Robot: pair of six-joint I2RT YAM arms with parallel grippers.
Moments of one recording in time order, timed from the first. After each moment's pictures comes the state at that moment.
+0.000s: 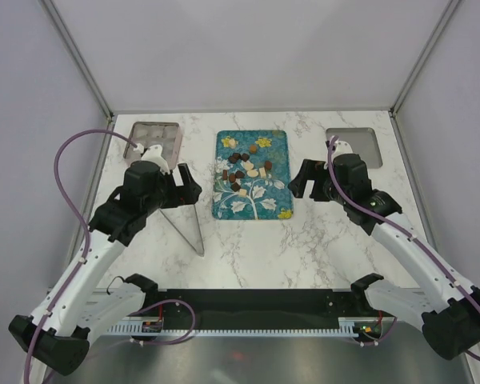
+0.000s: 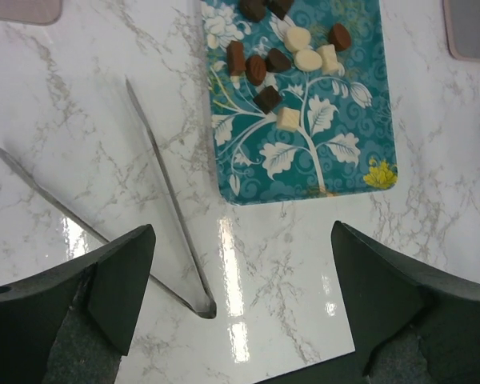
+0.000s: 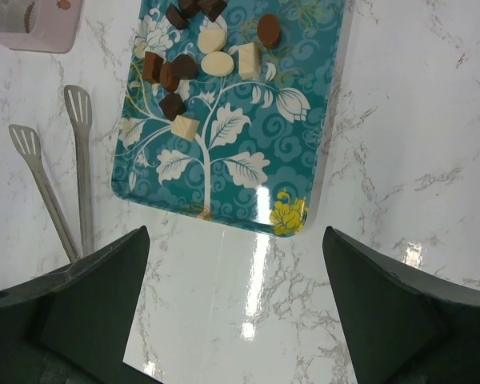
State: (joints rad) left arm -0.43 0.90 0.98 -0.65 -0.03 -0.44; right arm 0.43 1.04 0.90 -0.43 -0.04 0.49
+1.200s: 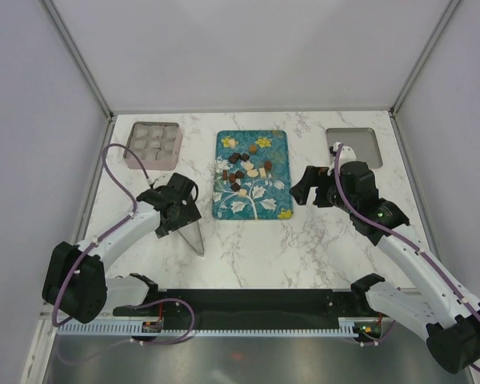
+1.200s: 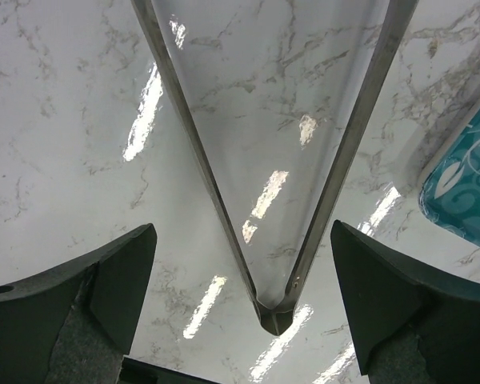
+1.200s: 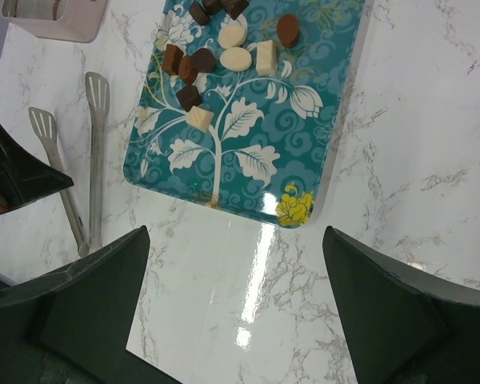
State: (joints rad) left arm -0.45 1.27 0.80 -0.78 -0.34 -0.88; right arm 0.43 0.93 0.85 -0.42 -0.08 0.46
